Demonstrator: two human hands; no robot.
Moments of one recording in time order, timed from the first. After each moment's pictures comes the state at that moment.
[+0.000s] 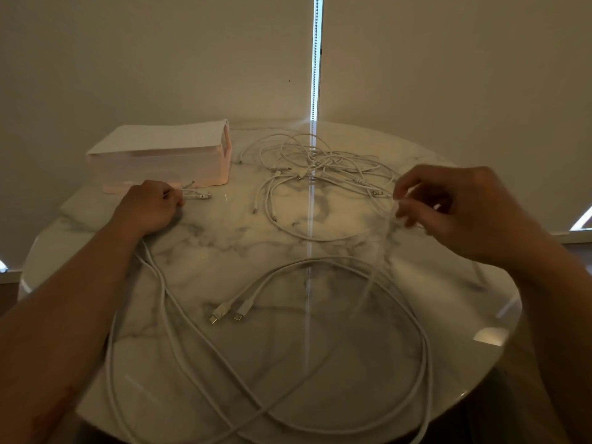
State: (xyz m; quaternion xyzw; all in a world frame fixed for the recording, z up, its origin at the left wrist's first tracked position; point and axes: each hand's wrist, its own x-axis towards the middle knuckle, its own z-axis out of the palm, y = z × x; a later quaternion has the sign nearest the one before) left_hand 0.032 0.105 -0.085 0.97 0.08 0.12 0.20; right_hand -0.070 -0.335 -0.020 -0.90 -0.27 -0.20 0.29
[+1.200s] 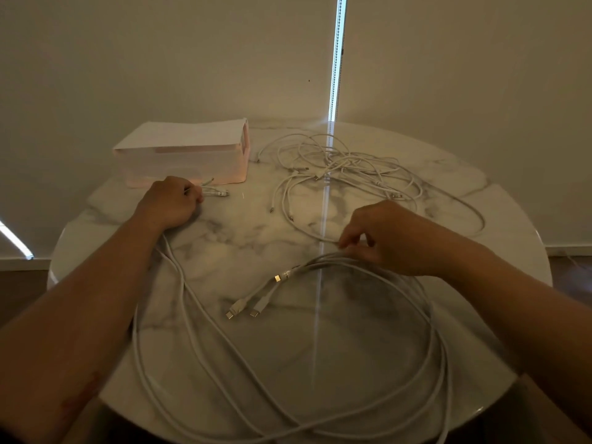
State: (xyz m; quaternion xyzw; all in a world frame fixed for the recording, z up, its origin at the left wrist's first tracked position) left_hand 0.027 0.102 -0.081 0.97 0.09 0.12 0.21; right_hand -0.037 -0.268 -0.051 -0.92 -0.38 -0.05 0.13
